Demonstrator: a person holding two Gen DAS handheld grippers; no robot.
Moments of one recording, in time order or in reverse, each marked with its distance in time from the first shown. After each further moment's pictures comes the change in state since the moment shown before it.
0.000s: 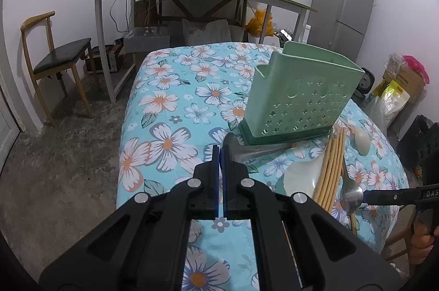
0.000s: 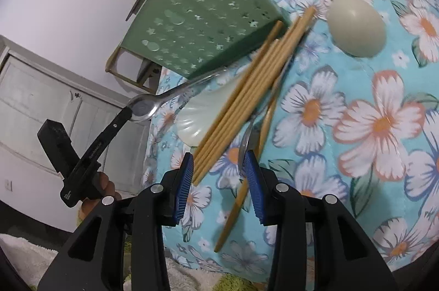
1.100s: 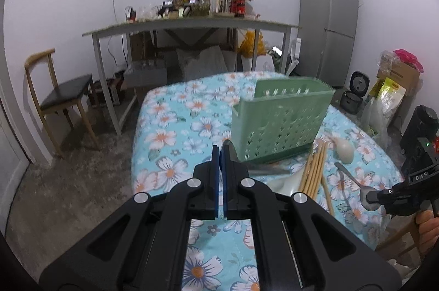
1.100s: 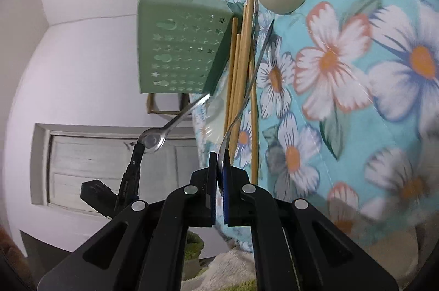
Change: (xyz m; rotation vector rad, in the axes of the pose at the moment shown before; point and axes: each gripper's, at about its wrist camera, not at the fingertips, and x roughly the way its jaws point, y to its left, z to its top) left arm -0.065 -0.031 0.021 0.115 -0.145 0.023; right arm -0.043 -0.070 -0.029 0.410 -0.034 0.338
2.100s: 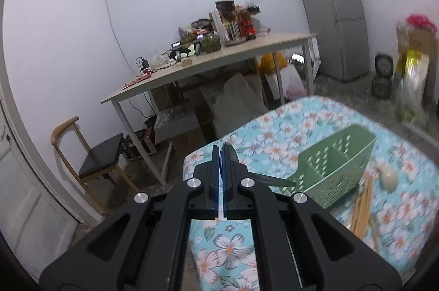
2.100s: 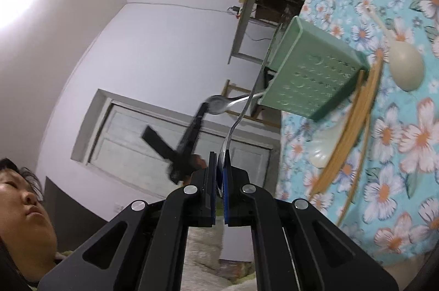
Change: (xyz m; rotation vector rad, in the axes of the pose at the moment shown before) left arm 0.030 -0.020 0.111 0.271 -0.075 0.211; right arm -0.037 0.103 0.014 -0.256 -0.003 0.344
